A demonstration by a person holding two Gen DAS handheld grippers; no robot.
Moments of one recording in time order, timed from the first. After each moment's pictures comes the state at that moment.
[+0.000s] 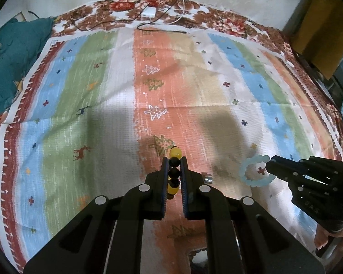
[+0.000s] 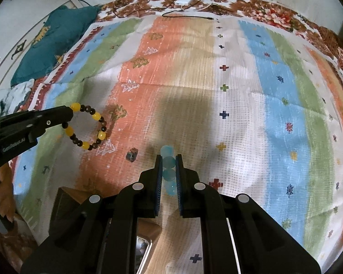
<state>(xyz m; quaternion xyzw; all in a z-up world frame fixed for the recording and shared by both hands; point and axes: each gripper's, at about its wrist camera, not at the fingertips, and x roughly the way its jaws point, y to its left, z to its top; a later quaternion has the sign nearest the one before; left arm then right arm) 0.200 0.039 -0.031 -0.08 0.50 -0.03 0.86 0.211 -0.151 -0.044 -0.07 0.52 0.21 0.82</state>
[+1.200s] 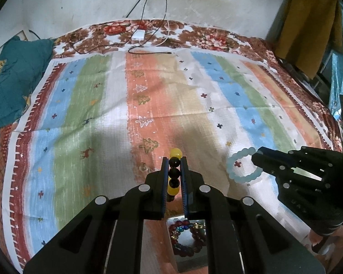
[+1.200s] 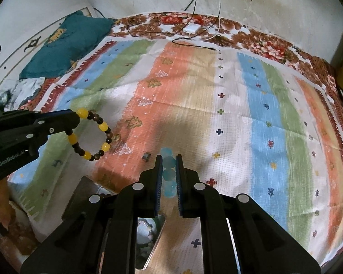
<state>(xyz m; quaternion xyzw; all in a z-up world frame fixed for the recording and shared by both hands) 0.142 0.015 0.015 -0.06 0.45 -0.05 0.89 0.154 -0.145 0.004 -0.11 0.45 0.21 0.86</state>
